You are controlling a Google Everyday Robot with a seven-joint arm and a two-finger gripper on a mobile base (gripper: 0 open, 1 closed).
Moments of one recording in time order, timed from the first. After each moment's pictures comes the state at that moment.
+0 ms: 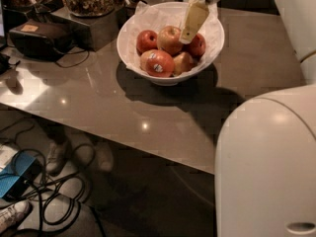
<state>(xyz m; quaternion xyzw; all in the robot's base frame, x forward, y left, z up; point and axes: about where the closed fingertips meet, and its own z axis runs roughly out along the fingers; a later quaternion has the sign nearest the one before) 0.669 -0.093 0.983 -0.61 0.77 0.04 0.19</state>
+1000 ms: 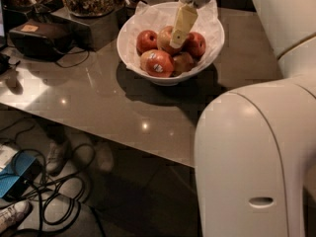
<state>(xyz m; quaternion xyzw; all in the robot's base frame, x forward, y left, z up) 0.686 -0.070 0.967 -0.63 0.75 0.04 0.19</state>
